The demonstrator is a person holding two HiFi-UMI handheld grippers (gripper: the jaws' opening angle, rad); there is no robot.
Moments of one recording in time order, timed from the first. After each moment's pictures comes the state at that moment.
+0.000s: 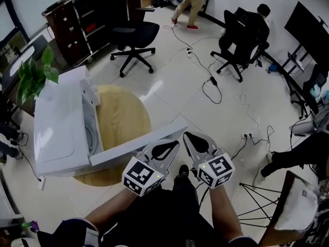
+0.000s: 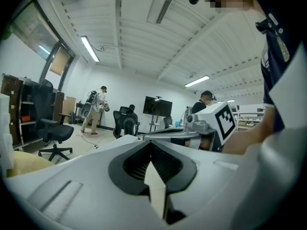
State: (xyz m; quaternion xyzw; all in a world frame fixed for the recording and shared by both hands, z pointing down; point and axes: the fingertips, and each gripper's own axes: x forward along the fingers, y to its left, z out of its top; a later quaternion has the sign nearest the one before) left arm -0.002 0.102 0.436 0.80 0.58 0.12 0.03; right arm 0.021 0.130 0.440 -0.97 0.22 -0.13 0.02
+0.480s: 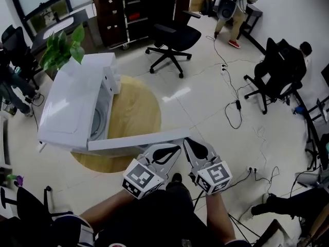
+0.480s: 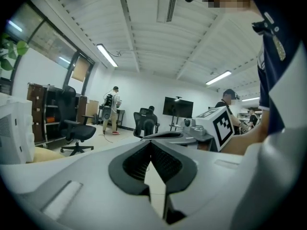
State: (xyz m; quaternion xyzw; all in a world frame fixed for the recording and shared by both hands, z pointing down) left arm 0.034 0.115 0.434 0.87 0.47 0.13 0.03; right arm 0.066 0.130 0.449 -0.92 0.36 -0.13 0.01
